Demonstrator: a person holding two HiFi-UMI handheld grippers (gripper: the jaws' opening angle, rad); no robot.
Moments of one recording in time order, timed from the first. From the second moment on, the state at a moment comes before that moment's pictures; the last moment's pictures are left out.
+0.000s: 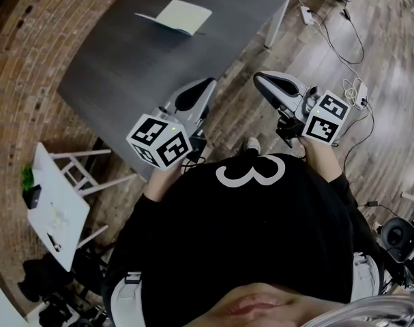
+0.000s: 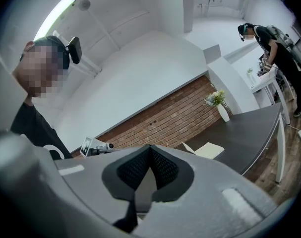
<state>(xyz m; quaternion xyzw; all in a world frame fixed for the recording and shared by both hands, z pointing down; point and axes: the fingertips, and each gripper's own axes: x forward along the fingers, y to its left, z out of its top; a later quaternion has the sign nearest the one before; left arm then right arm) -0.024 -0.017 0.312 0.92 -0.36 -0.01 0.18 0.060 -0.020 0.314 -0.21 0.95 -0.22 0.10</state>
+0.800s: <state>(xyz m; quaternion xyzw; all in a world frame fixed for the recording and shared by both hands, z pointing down) 0.019 -0.135 0.325 0.88 -0.44 -0.01 0.18 0.114 -0.146 0.330 -0.16 0.96 -0.23 0.07</state>
